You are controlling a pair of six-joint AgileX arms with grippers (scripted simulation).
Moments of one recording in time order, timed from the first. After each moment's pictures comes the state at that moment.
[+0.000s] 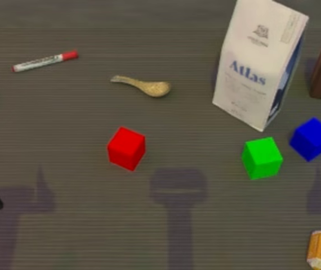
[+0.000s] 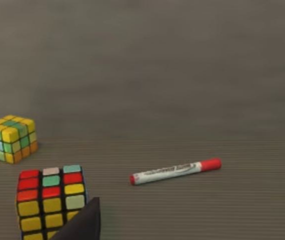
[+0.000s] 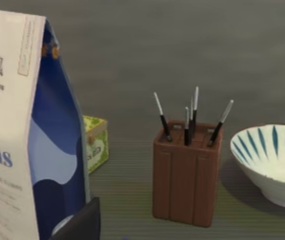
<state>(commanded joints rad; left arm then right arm) 0.00 0.00 0.00 0.00 0.00 0.00 0.00 0.00 0.00 0.00 0.00 0.00</state>
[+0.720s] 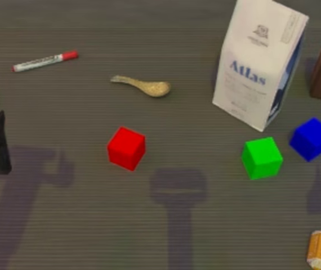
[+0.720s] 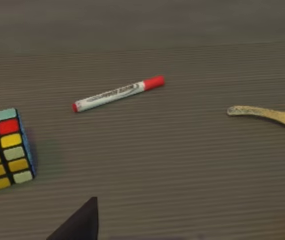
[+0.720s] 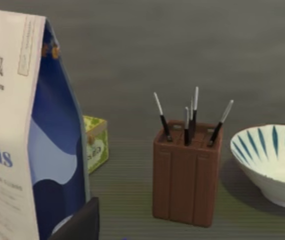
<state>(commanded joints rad) -0.13 0.56 0.51 -0.32 0.00 -0.01 0.00 0.00 0.00 0.00 0.00 0.00</state>
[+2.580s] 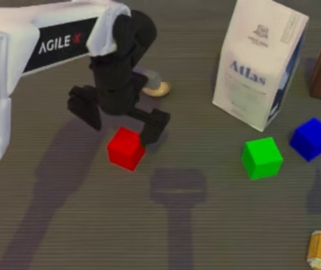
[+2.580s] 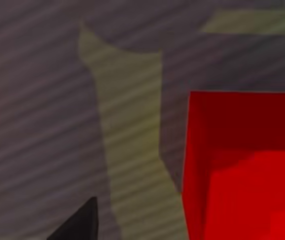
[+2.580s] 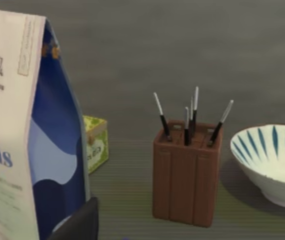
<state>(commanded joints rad) -0.49 2.29 1.80 -1.07 0.00 -0.01 0.00 0.00 0.00 0.00 0.00 0.00</state>
